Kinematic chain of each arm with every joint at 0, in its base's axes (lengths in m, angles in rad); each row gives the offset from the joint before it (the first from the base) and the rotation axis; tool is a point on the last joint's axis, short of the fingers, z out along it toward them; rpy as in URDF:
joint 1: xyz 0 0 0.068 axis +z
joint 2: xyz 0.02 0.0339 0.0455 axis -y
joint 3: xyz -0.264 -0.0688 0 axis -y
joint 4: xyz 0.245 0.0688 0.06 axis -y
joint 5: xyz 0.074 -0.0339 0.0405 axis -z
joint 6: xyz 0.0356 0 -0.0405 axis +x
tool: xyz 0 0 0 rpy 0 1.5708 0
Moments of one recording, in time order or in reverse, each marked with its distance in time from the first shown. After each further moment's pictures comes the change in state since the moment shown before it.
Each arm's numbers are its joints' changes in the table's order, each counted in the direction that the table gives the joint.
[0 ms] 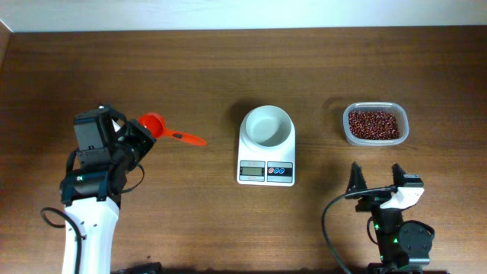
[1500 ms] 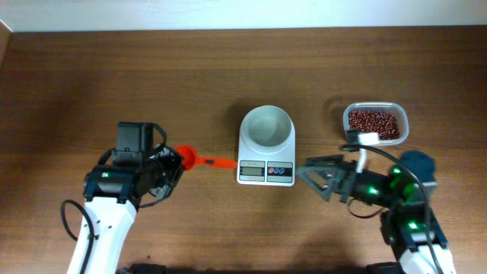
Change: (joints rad) left arm -0.242 -0.001 0.000 -0.322 0.033 -0.428; right arm 0.147 -0.843 0.475 0.140 -1.014 0.480
